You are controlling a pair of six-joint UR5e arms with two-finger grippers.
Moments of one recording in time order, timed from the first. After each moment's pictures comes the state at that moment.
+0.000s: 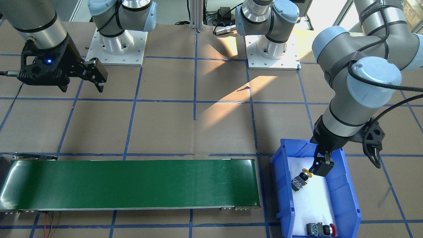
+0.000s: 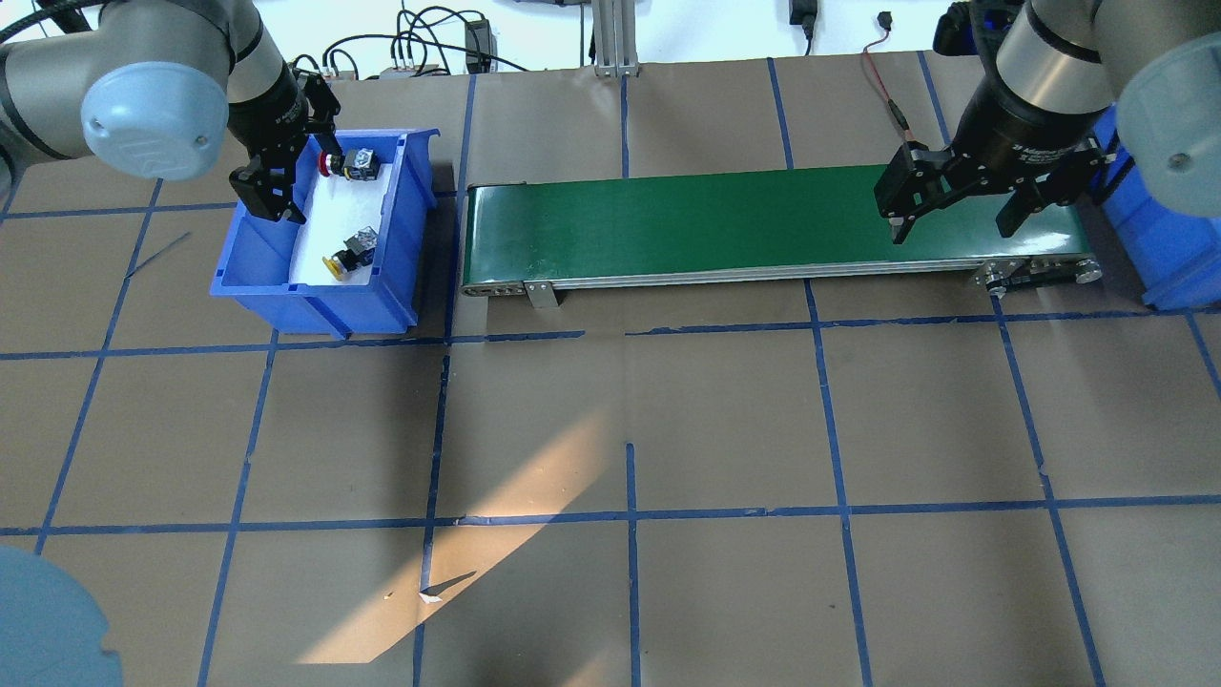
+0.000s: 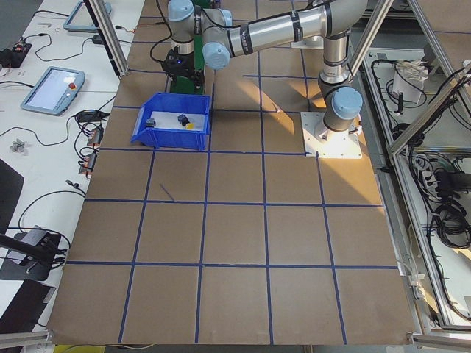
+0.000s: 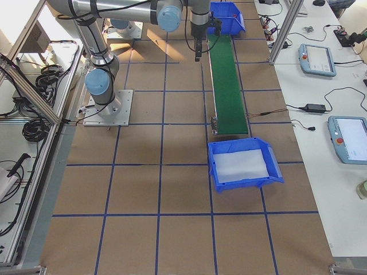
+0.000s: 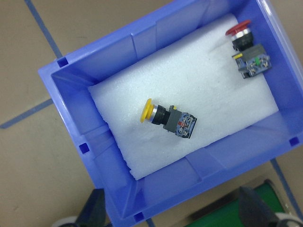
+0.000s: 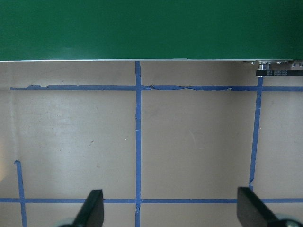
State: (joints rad) left arm -1.46 -1.90 -1.51 -1.21 1.65 -1.23; right arm 1.48 -1.59 1.65 -1.63 -1.58 -0.11
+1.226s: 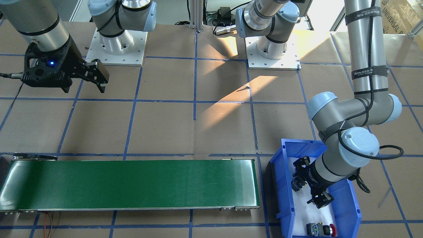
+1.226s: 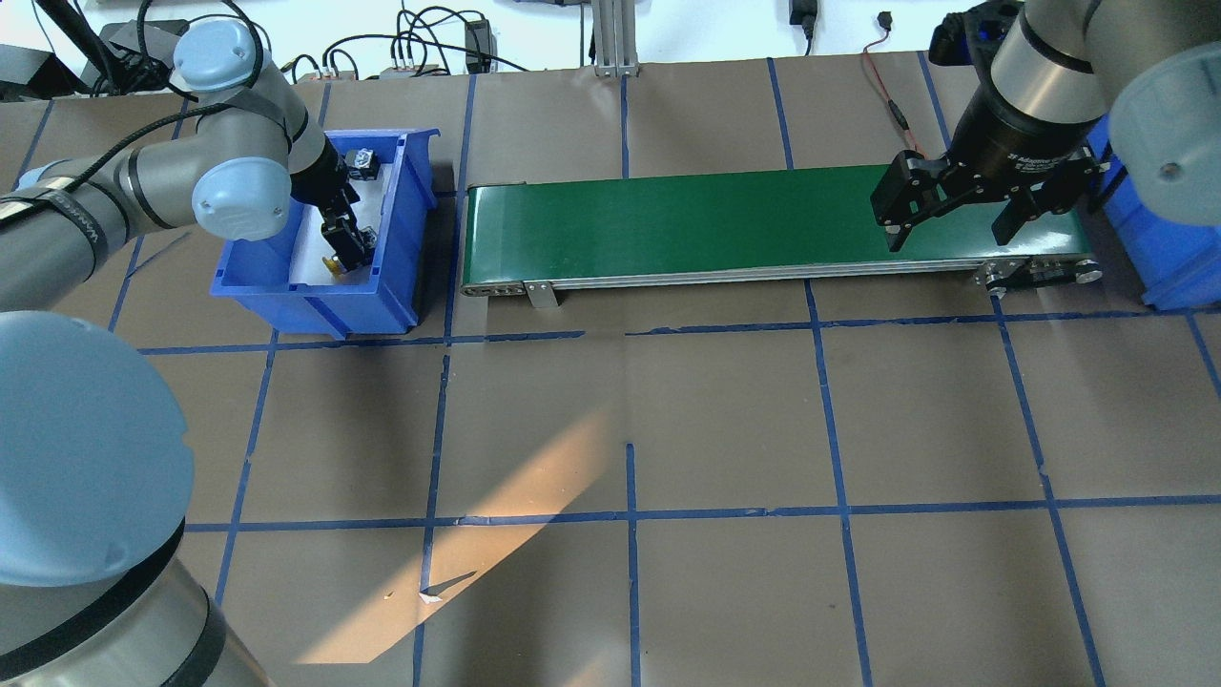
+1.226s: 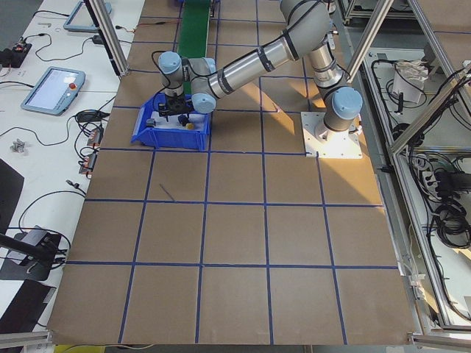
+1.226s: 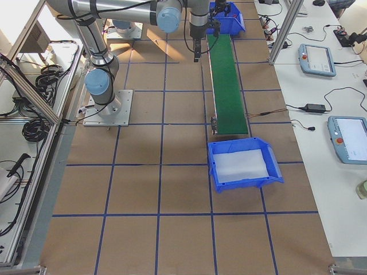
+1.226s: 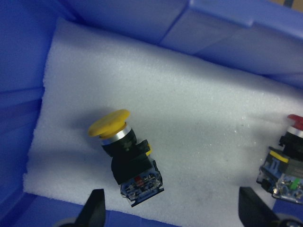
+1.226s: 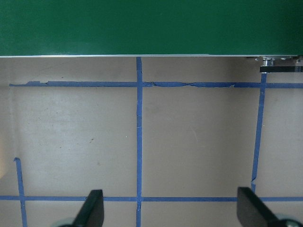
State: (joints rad) left arm -1.40 -2.14 -1.57 -0.93 1.55 -1.70; right arm 1.48 -1.60 1.67 -1.64 -1.57 -0.11
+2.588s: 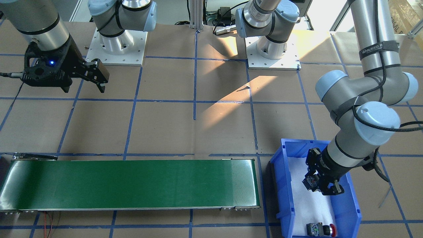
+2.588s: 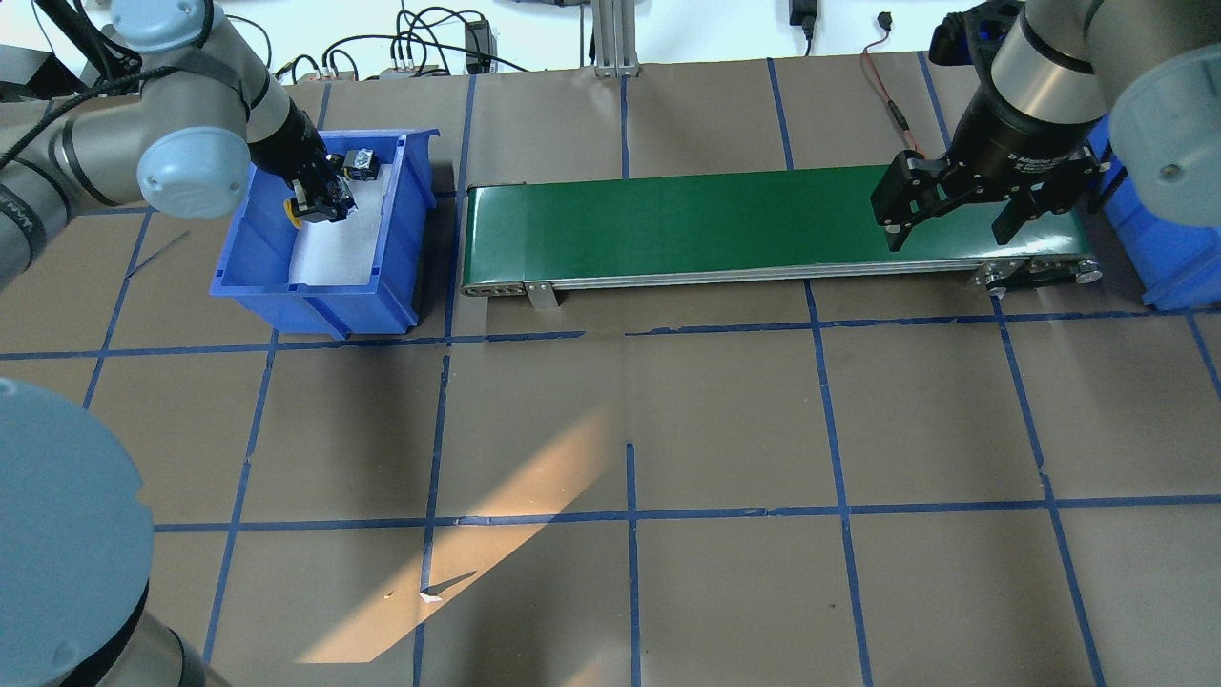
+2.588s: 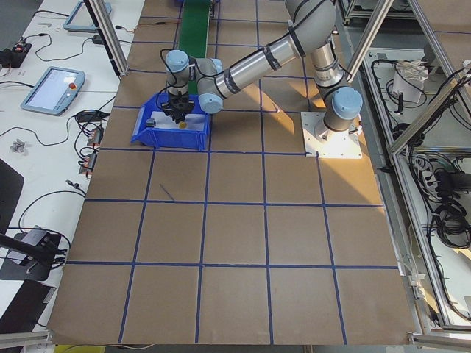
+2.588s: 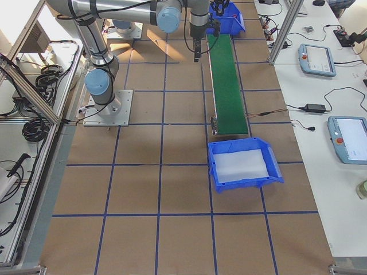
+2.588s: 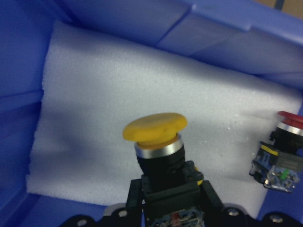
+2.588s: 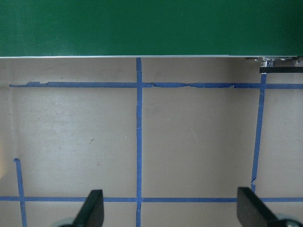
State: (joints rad) left arm -1.40 -2.02 -1.52 -1.05 1.54 -1.59; right arm 1.48 -1.60 1.67 -1.64 -1.57 -0.11
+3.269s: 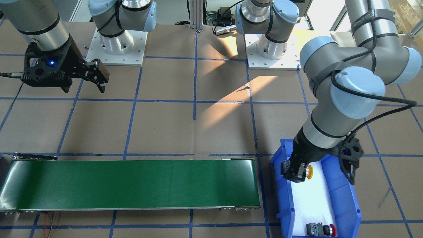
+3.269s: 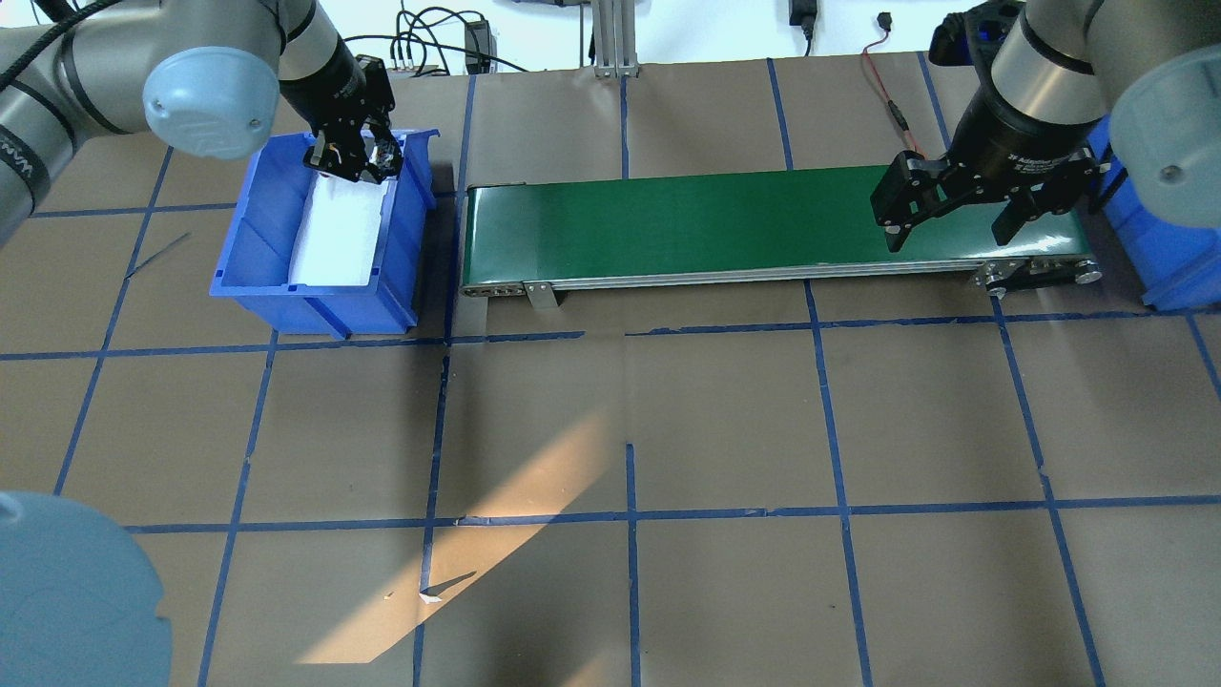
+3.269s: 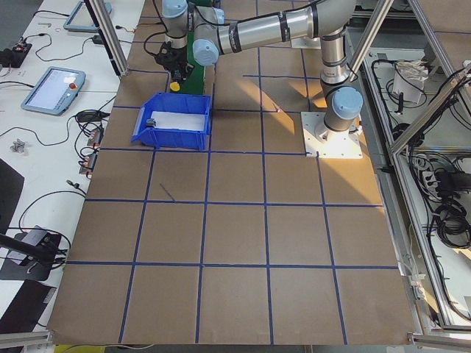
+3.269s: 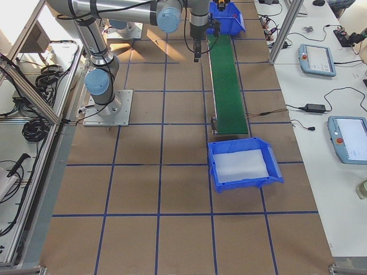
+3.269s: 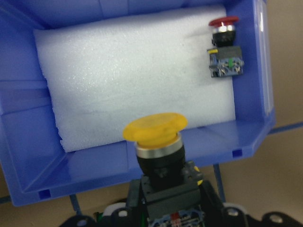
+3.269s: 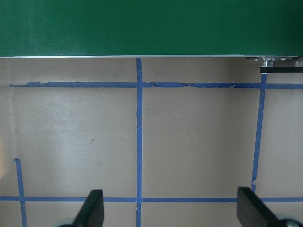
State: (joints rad) left arm -1.55 -1.95 -1.43 -1.21 1.54 -1.08; right arm 1.48 -1.59 1.67 -1.64 -1.57 -0.11
